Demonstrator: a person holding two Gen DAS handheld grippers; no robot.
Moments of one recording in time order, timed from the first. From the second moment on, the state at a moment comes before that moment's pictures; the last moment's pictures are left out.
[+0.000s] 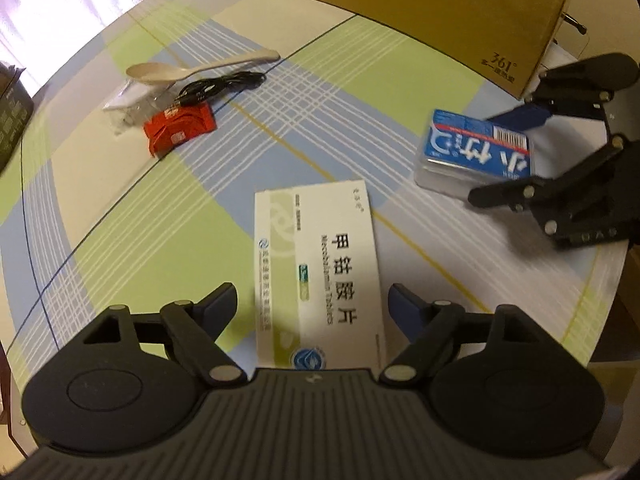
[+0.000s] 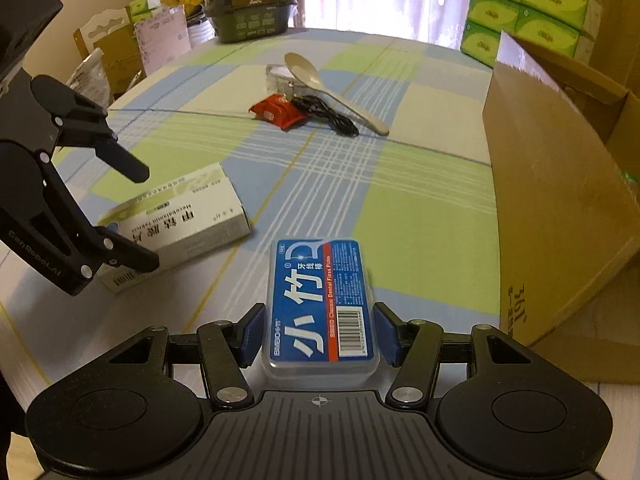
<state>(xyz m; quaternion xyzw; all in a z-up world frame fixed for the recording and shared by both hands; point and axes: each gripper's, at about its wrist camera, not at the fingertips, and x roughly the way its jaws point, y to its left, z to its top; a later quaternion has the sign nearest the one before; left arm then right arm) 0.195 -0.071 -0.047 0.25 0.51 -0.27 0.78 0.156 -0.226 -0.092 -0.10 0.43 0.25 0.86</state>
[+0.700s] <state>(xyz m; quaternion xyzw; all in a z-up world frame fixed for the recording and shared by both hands) 0.217 -0.071 -0.061 0.22 0.53 -0.27 0.78 0.161 -0.232 -0.099 -0.08 0.43 0.24 0.87</state>
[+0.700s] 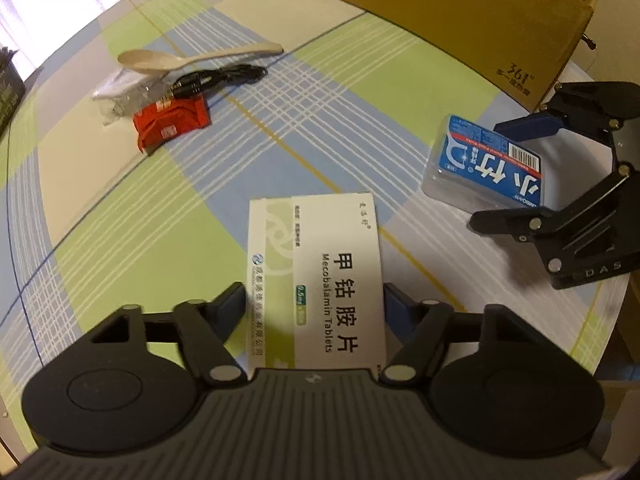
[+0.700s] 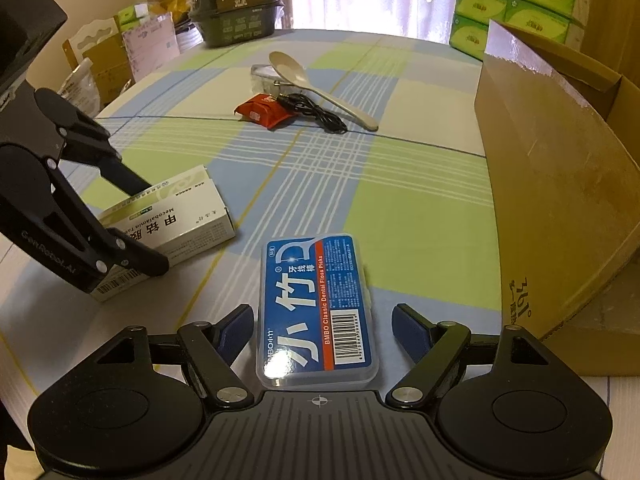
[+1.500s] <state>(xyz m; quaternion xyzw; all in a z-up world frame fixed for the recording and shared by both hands) 0.171 -0.059 -0.029 0.16 0.52 -0.24 0.80 0.128 -0.237 -0.056 -0.08 0.39 0.24 0.89</state>
